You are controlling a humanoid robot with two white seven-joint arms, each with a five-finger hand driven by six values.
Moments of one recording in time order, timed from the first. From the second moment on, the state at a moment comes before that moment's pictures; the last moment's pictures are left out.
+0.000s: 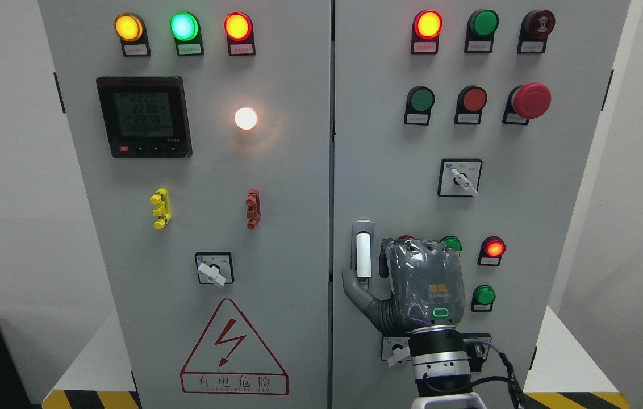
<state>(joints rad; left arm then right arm) -0.08 -0.11 0.00 0.00 0.08 -0.07 -0.06 -0.49 0.14 0.26 -1.75 1.44 0.20 -0.05</state>
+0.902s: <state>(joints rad) -0.08 -0.11 0.00 0.00 0.08 -0.07 -0.06 -0.46 0.14 0.24 -1.75 1.44 0.20 -0.06</state>
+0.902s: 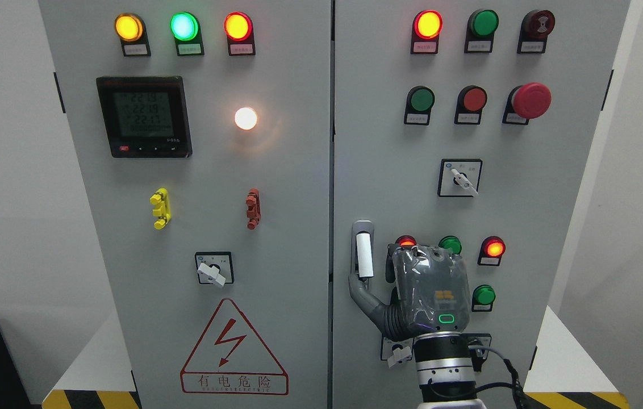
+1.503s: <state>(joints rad) -0.08 -0.11 0.00 0.00 0.08 -0.07 -0.06 -0.46 0.14 0.23 -1.76 1.44 0.20 -0.06</state>
